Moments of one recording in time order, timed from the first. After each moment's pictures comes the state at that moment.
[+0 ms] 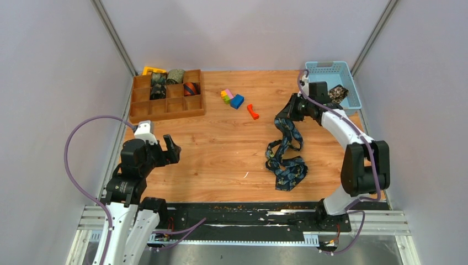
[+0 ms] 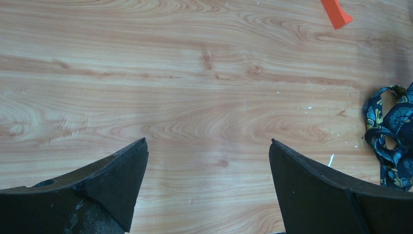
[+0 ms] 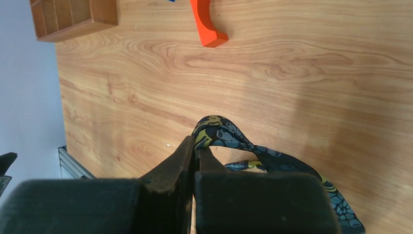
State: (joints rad) left arm -0.12 0.48 0.70 -0.73 0.04 -0.31; right arm 0.13 1.56 1.14 -0.32 -0.50 0.45
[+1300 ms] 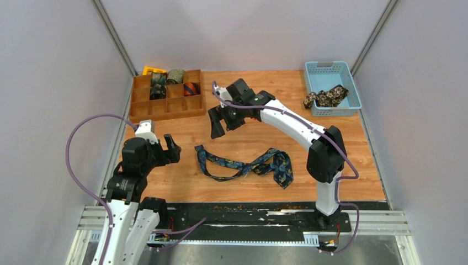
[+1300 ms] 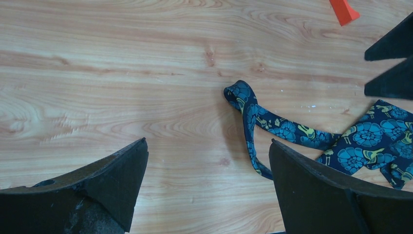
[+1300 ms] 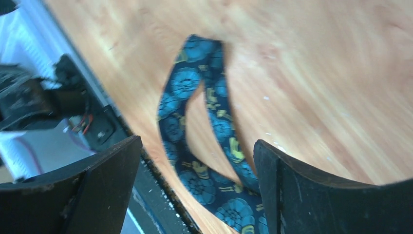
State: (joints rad) left arm -0.12 0.50 0.70 -0.73 0.04 -0.31; right arm 0.76 1.95 1.78 -0.72 -0.49 0.19
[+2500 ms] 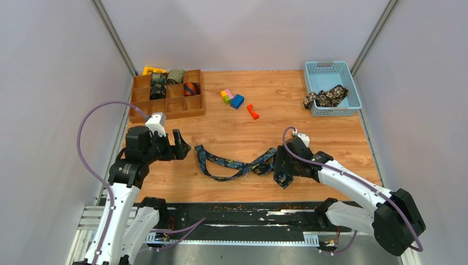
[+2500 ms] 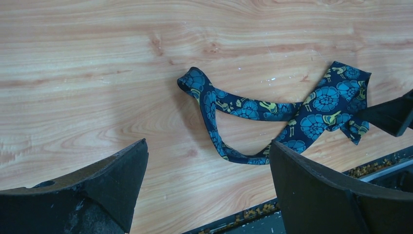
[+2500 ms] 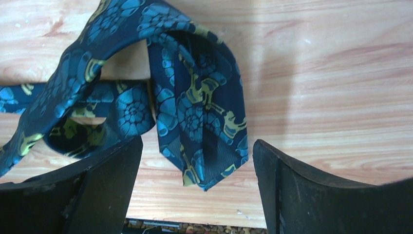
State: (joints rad) left arm -0.12 0.67 0.77 -0.72 0.28 -0.27; right arm 0.65 1.06 0.58 -0.58 0.21 0.71
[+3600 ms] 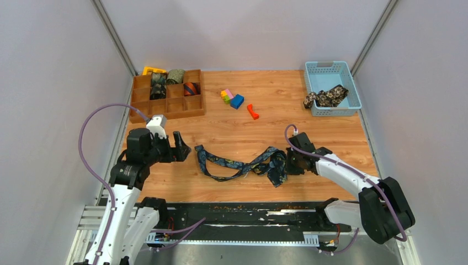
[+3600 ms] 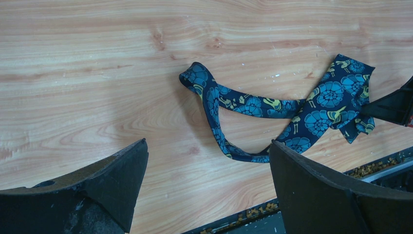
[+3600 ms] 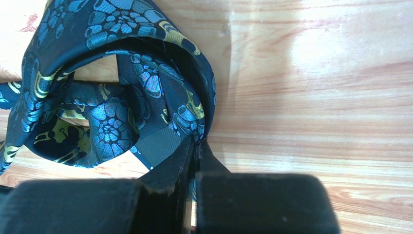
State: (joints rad) left arm -0.12 0.65 0.74 -0.71 0.27 -0.26; right arm 0.46 1.21 0.56 -0.47 -0.04 0.62
